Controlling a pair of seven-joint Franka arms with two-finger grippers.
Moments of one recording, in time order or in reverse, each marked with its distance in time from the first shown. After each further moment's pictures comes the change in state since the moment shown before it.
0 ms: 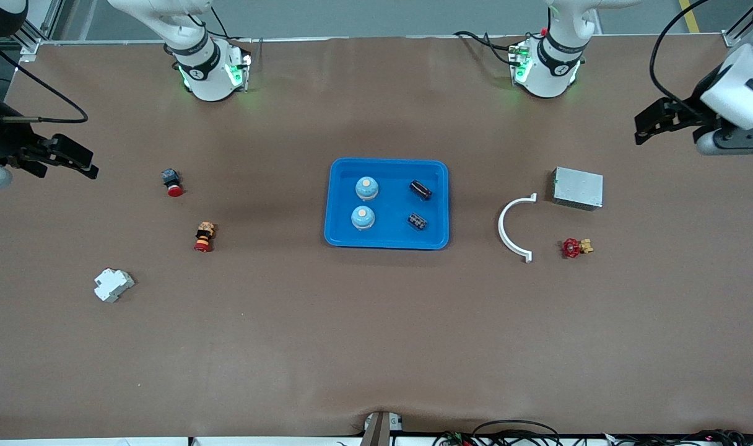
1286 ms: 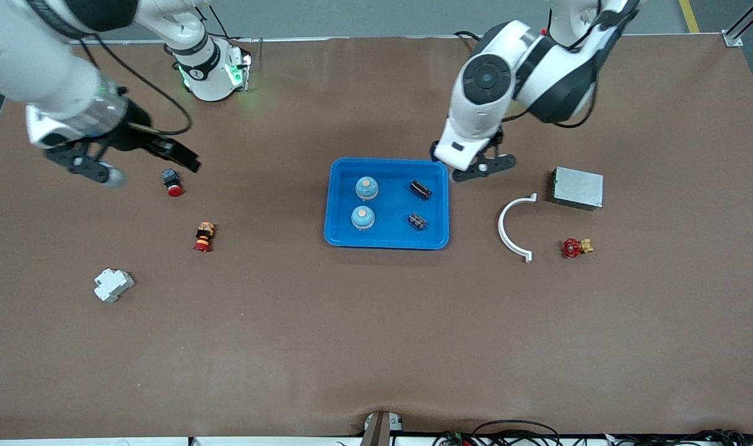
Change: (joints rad) left arm -0.143 0.221 -0.449 -0.356 0.004 0.455 -0.932; right arm 0.286 -0.023 0.033 -0.166 0.115 0.122 0.707
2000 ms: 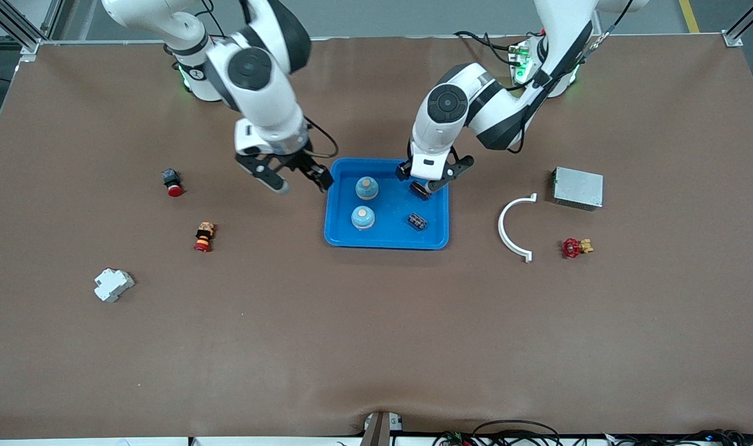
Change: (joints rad) left arm -0.081 0.158 0.003 -0.180 0.003 0.478 -0.422; right arm 0.385 0.230 0.002 -0.197 -0.148 0.513 0.619
